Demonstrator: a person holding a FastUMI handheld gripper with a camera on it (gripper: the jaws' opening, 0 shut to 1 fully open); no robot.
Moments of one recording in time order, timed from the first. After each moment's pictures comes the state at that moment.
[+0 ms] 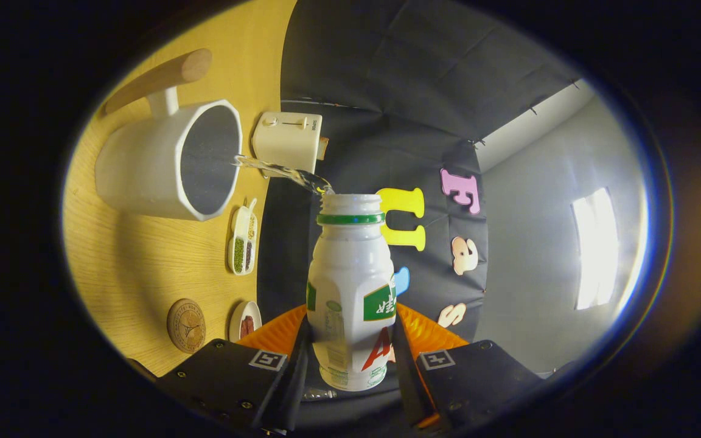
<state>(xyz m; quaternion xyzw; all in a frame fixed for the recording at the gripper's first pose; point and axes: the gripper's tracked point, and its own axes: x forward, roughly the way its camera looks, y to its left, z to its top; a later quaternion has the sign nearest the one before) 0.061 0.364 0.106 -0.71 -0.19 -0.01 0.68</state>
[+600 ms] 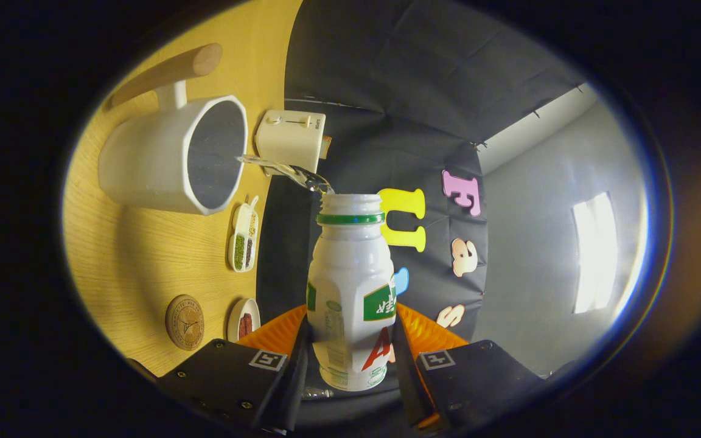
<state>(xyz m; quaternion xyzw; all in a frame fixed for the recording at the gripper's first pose) 0.061 0.361 0.102 -0.72 -0.19 -0.02 0.67</state>
